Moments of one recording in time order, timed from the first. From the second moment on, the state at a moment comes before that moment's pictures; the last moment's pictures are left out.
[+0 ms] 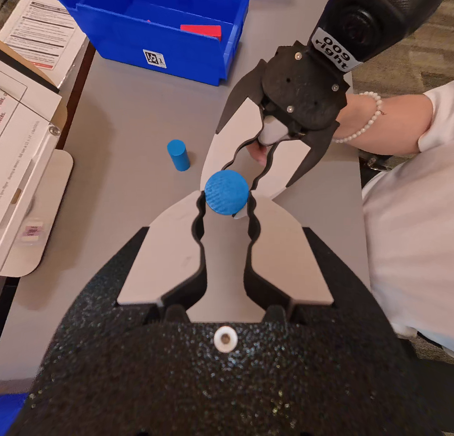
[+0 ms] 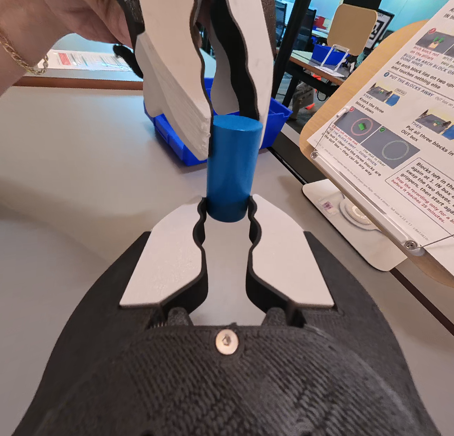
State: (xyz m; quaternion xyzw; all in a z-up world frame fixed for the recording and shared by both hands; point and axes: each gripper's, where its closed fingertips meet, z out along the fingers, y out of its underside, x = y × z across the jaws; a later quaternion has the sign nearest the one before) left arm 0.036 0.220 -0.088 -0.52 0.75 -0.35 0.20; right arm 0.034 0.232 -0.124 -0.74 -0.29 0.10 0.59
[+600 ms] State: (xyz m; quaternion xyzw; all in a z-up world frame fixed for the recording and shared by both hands) left arm 0.097 0.281 -0.197 -0.58 0.73 -0.30 0.20; right arm 0.150 0.168 -0.153 -0.80 -0.14 0.04 0.58
